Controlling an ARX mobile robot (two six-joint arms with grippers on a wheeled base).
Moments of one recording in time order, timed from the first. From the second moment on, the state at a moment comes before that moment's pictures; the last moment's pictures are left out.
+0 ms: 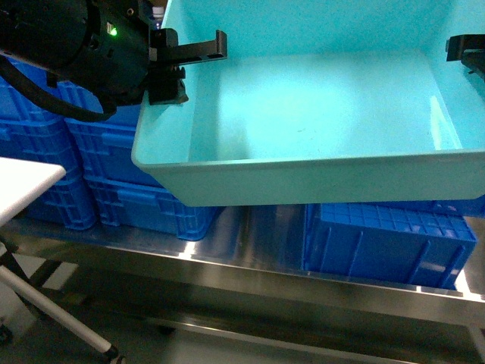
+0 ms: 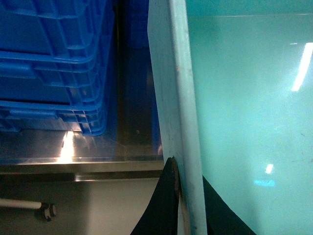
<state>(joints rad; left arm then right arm) -0.32 1.73 1.15 0.10 -0.01 -0.17 0.07 1.66 0.97 0.44 -0.04 0.00</state>
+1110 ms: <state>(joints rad) -0.33 1.73 1.14 0.10 -0.01 -0.17 0.07 1.66 0.97 0.44 -0.04 0.00</state>
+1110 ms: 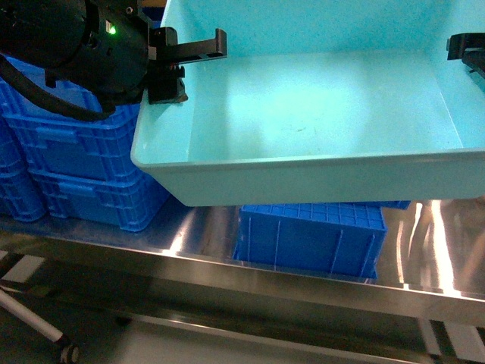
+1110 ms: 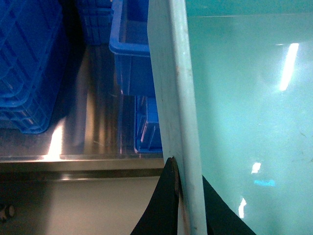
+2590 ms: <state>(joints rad) -0.33 1.72 1.14 0.10 -0.01 -0.17 0.07 1.65 0.97 0.44 -0.04 0.00</state>
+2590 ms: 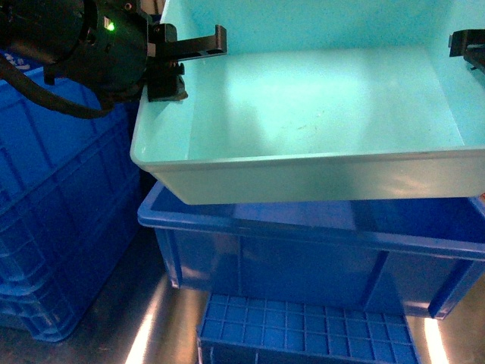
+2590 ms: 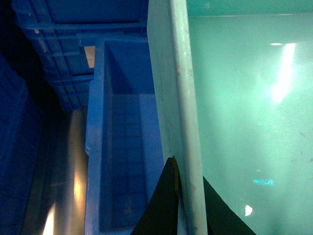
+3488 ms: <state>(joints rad) -0.32 1.73 1.14 0.10 -0.01 -0.17 0.07 1.65 0.97 0.44 -0.04 0.00</state>
